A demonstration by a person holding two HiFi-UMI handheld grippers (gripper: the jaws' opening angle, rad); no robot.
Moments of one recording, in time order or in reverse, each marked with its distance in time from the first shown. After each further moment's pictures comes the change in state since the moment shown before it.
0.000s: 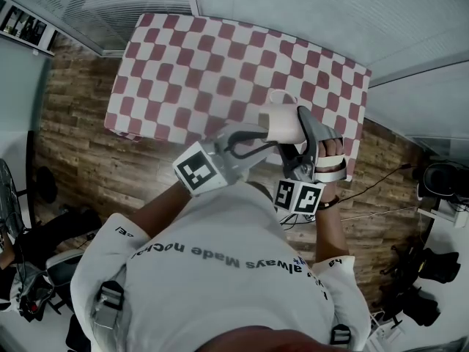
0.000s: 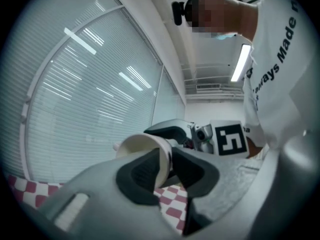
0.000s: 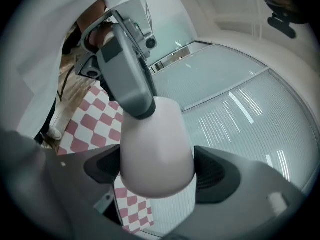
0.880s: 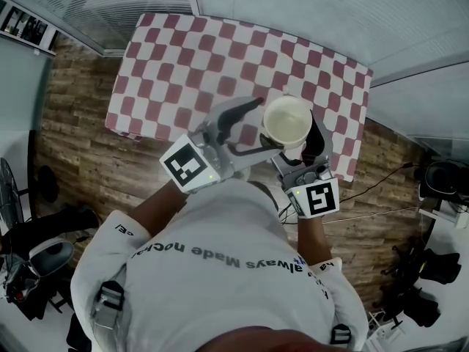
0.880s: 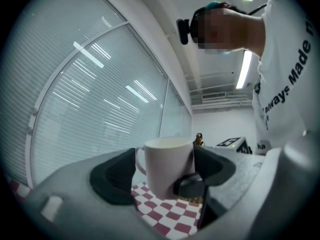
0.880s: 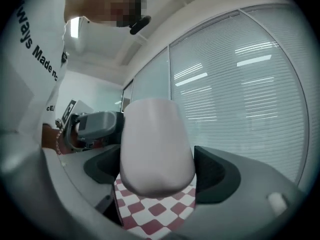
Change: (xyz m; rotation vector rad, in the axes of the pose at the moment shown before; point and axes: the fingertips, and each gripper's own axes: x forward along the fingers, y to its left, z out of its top) left arm -0.007 0.026 0.049 0.009 -0.122 0.082; right arm -0.023 -0.034 0.026 1.062 -0.522 0.051
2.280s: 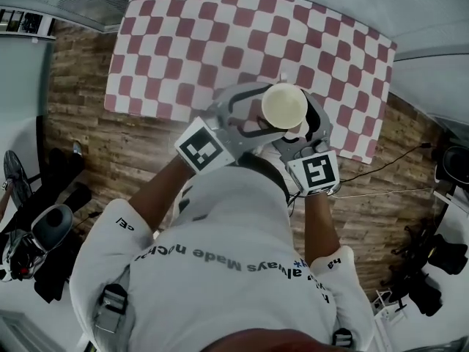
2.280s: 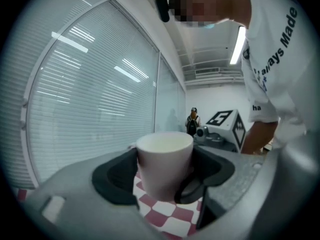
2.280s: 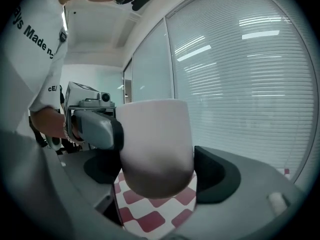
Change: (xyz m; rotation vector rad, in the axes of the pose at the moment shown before) left arm 0.015 0.026 -0.114 0.106 0.226 -0.045; right arm 0.027 -0.007 -0.122 0.061 0.246 0.076
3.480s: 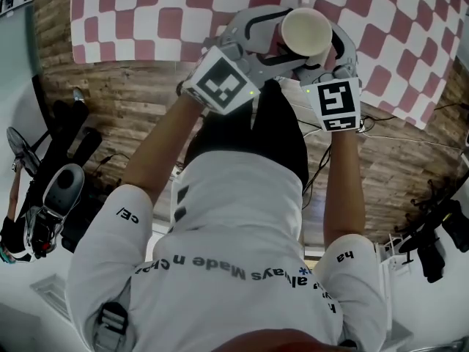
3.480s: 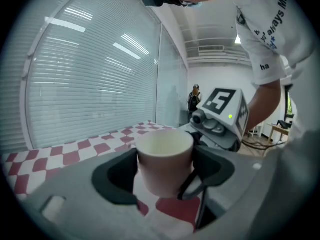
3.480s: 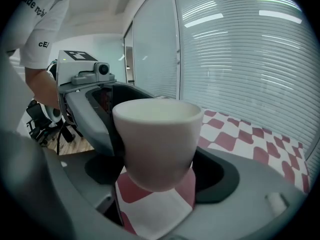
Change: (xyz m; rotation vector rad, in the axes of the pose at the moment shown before) left arm 0.028 0.040 -0.283 0.031 0.275 -0.003; right arm 0.100 -0.025 -0.272 -0.023 0.341 0.041
